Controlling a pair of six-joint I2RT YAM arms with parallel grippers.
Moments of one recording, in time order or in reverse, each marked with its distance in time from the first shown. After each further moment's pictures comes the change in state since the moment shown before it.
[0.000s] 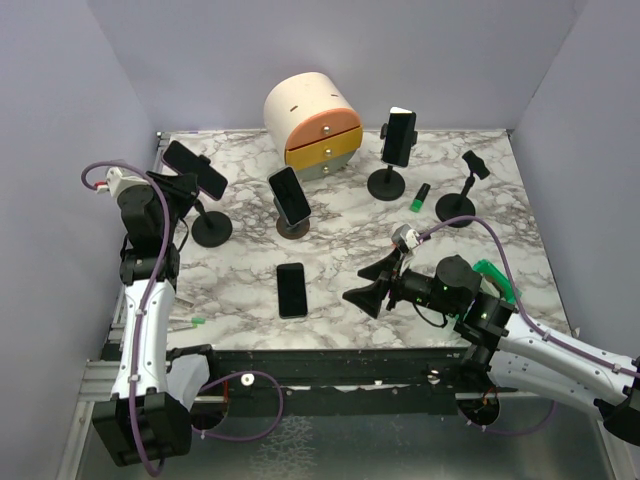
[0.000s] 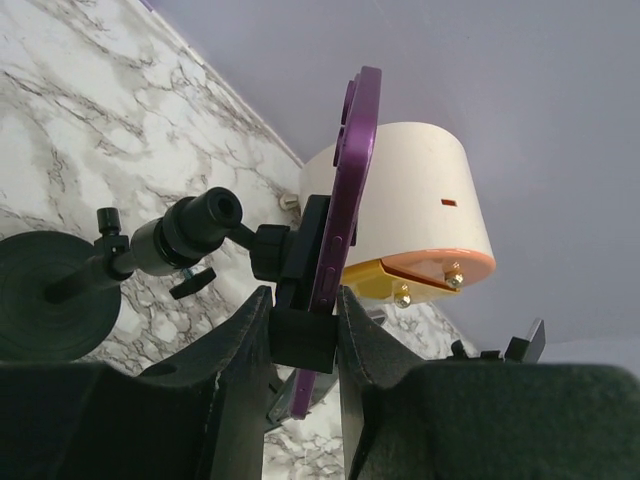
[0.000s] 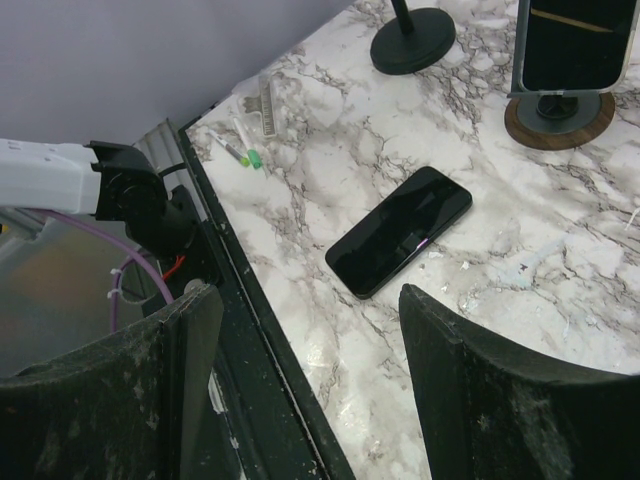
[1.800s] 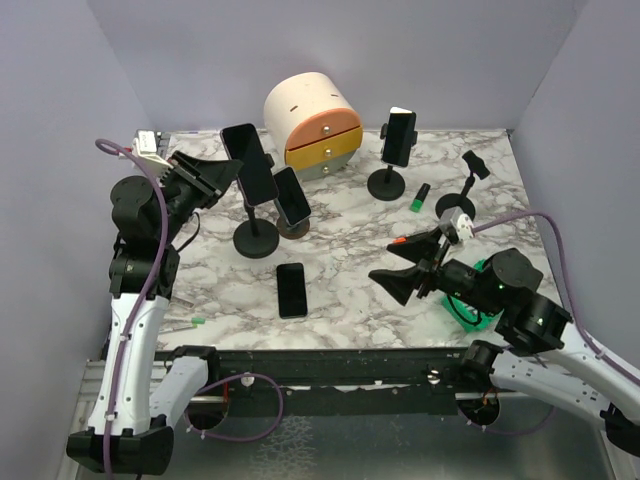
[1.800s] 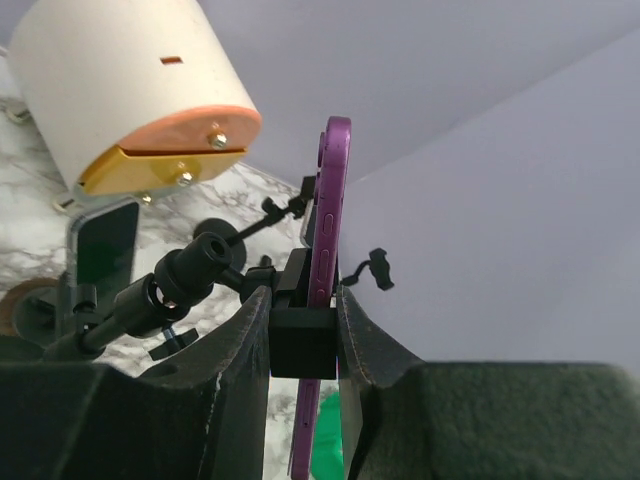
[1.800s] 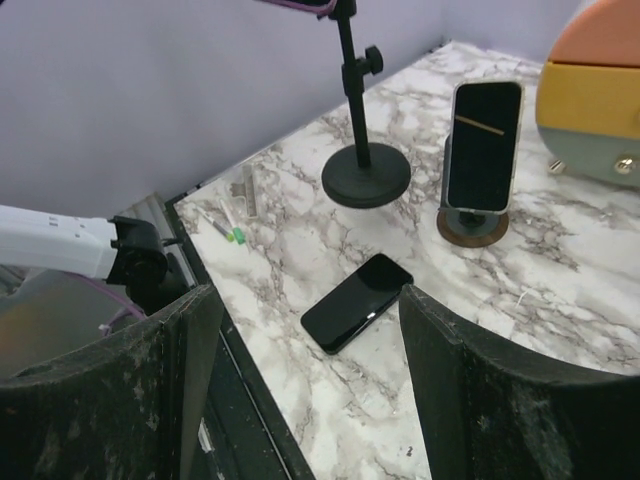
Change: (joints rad) left arm -0.194 -0.069 0.272 -0.168 0.277 -0.034; right arm 0.000 -0.135 0.259 -0.269 0.093 -0.115
